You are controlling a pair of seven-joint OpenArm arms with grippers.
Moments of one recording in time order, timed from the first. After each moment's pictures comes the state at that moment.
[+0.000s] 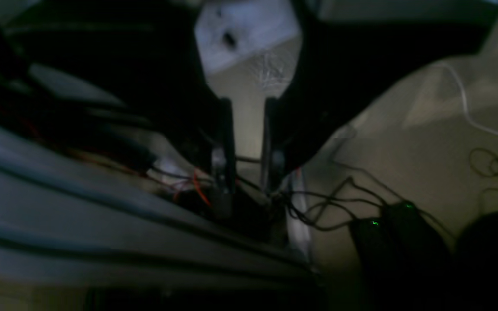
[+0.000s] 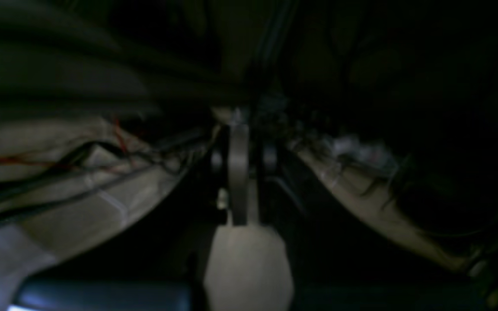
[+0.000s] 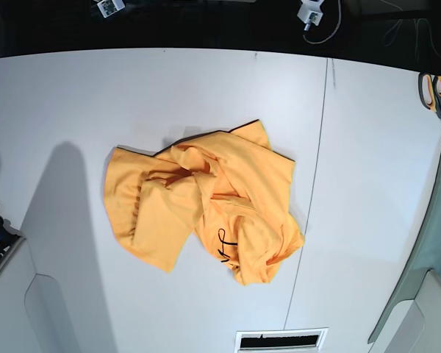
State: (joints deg) left arm 29.7 -5.0 -9.8 57.9 -9.4 -32.2 18.5; right arm -36.0 16.9 -9.5 63.7 1.8 24.9 0.6
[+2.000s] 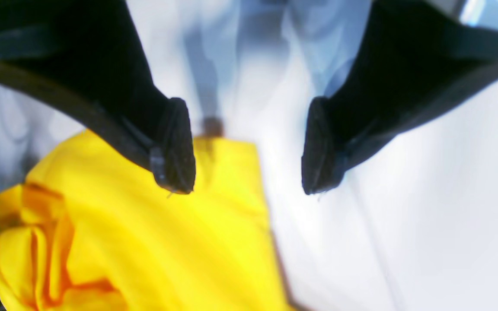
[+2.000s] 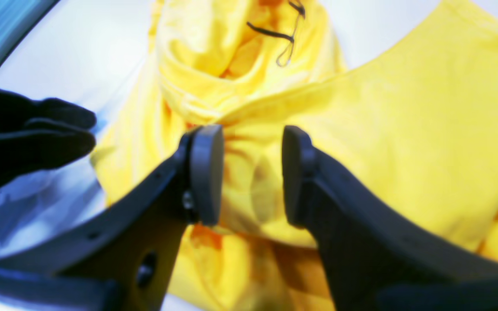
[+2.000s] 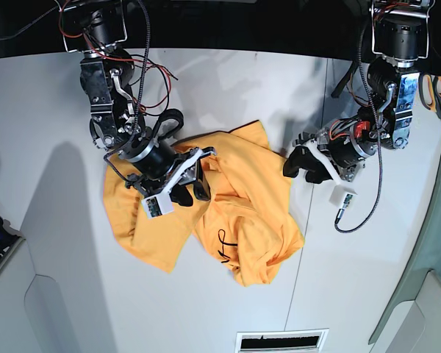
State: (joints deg) left arm -3.3 -14.6 -3.0 65.9 -26.9 -30.6 29.6; right arm 5.0 -0.1 -7.7 68.8 10.4 27.1 -16.9
